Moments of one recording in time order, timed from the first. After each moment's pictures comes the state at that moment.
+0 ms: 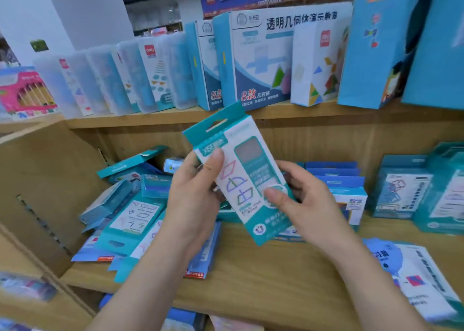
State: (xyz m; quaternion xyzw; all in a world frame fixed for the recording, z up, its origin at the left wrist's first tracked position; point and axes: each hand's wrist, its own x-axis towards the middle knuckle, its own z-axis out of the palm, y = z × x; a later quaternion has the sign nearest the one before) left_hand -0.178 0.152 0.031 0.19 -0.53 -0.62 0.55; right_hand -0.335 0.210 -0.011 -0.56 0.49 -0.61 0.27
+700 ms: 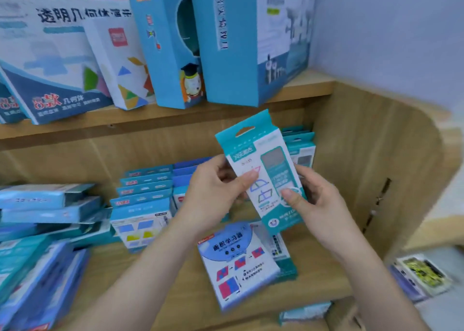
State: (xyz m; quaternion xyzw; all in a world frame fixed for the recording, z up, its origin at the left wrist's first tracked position) left_hand -0.396 0.231 0.001 0.20 -0.76 -0.54 0.31; right_hand -0.530 0.359 -0.051 -0.39 0.63 -0.65 0.17
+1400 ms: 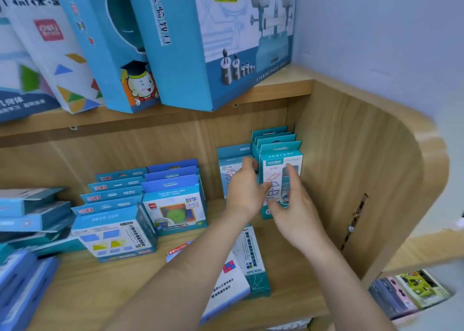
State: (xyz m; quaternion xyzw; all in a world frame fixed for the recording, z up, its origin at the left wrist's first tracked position) left_hand -0.545 0.227 -0.073 0.32 -0.85 -0.32 0.26; right_hand -0.584 0.338 -0.086 -0.36 0.78 -0.51 0.10
